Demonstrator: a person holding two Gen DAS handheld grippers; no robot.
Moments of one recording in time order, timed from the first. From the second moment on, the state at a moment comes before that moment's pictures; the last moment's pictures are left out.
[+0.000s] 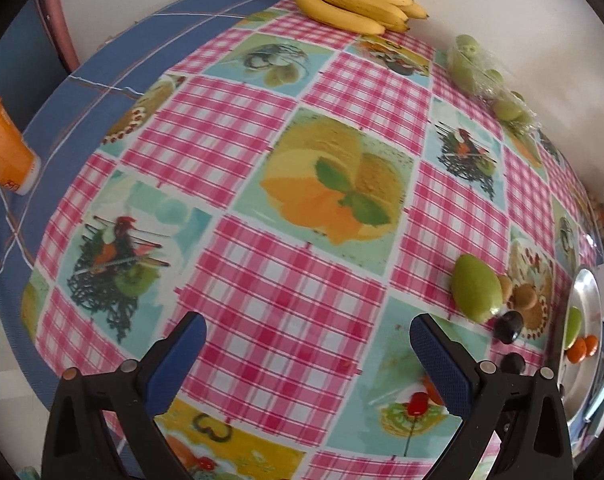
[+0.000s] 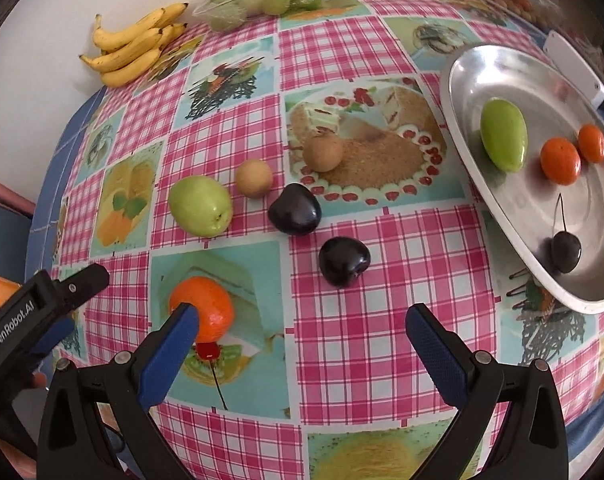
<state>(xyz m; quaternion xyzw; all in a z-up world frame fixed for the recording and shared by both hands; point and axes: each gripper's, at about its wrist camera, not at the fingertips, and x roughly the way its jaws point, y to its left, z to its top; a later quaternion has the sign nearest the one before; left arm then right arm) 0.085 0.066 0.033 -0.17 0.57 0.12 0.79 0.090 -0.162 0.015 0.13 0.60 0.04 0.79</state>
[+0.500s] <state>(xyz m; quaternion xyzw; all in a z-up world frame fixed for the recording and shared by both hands) 0.088 0.043 0.033 -0.17 0.59 0.07 0.79 0.091 -0.196 0.022 0.19 0.58 0.03 0.79</state>
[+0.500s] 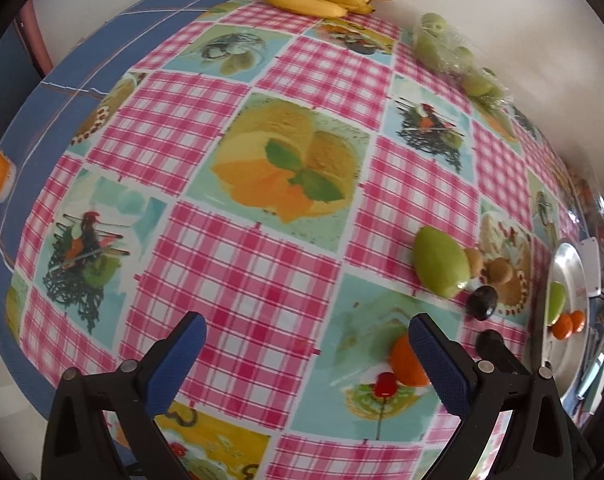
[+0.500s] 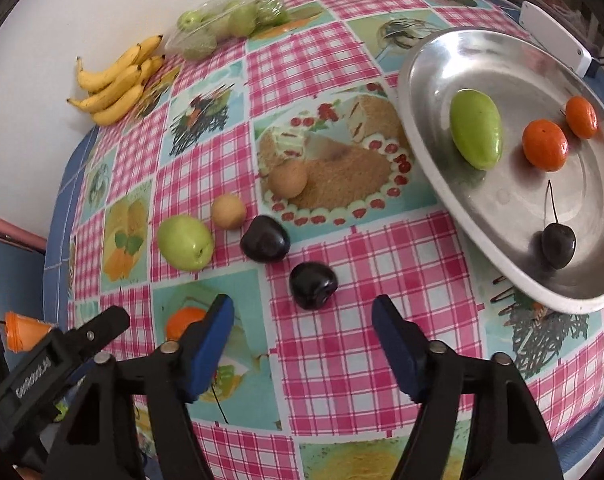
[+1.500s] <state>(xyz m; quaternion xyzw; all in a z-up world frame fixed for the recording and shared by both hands) 0.090 -0.021 0.030 -0.14 0.62 -0.07 0.77 0.103 -0.197 0.020 0.20 0.59 0.05 0.78</state>
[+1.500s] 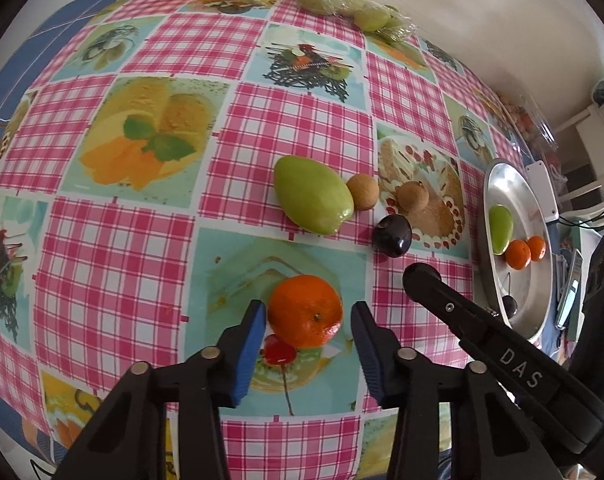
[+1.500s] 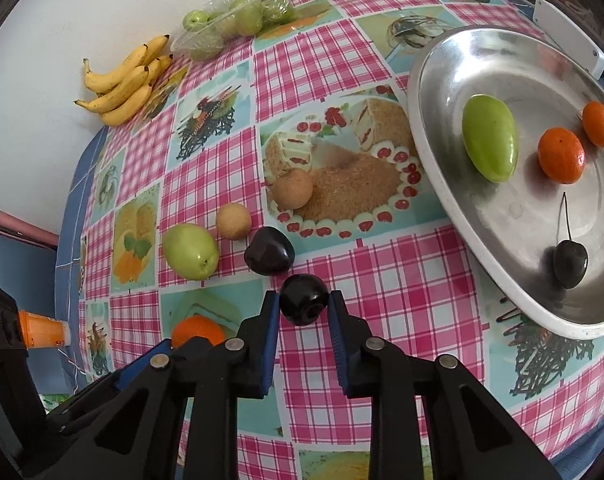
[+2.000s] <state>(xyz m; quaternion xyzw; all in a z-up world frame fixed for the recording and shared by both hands) 0.092 -0.022 0.032 -0.13 0.61 -0.06 0.78 0.098 -0.210 0.021 0.21 0.59 0.05 0.78</state>
